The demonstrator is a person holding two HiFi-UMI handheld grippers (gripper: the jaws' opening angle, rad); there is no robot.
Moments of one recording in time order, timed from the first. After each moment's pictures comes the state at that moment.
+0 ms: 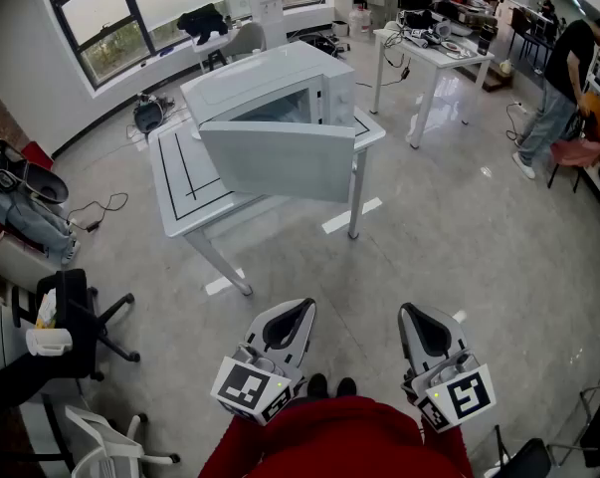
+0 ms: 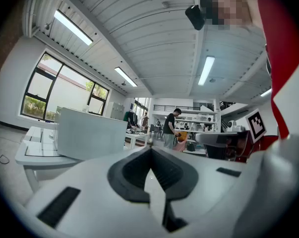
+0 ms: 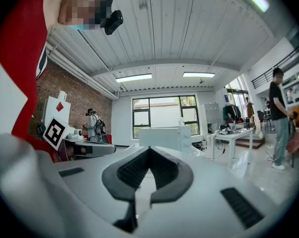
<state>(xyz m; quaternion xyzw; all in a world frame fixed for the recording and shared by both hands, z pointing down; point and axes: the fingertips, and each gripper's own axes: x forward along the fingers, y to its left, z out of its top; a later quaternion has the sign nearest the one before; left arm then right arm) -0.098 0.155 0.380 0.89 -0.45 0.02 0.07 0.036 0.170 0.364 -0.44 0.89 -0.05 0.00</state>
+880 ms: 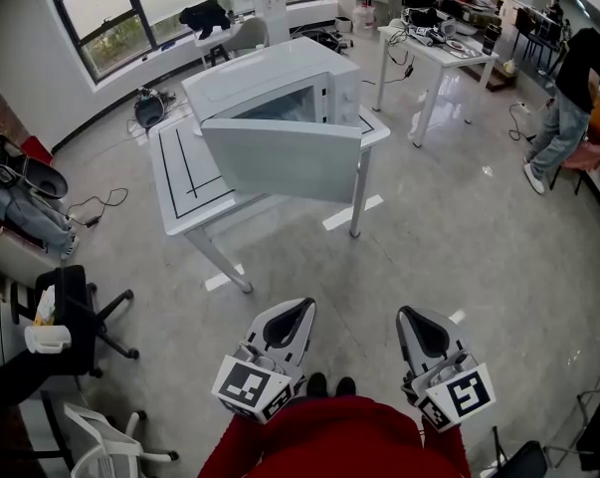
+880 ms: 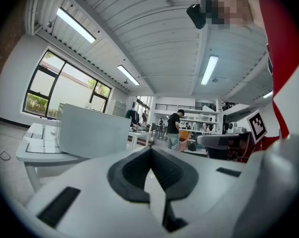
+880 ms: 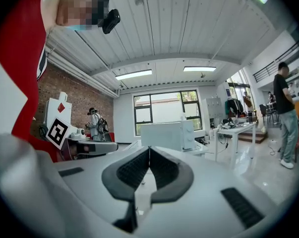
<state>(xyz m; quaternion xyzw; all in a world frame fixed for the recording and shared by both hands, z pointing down) -0.106 0.147 0.388 0.89 -0.46 0.02 0.08 0.028 0.164 0.376 -0.43 0.90 -0.07 -0.01</state>
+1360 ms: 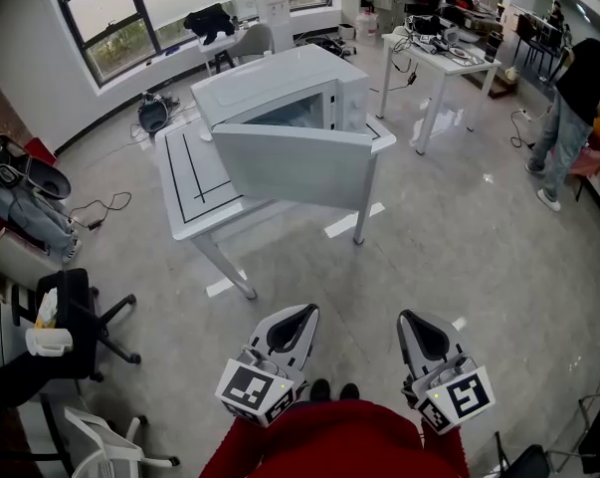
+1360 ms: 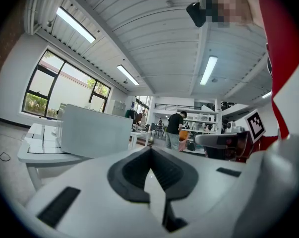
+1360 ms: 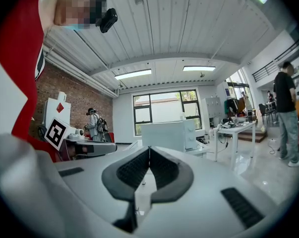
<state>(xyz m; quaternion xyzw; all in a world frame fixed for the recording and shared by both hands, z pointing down) -0.117 0.149 0.392 0.89 -0.45 0.02 0.08 0.015 0.162 0.379 -0.43 0.90 -0.08 -0.01</state>
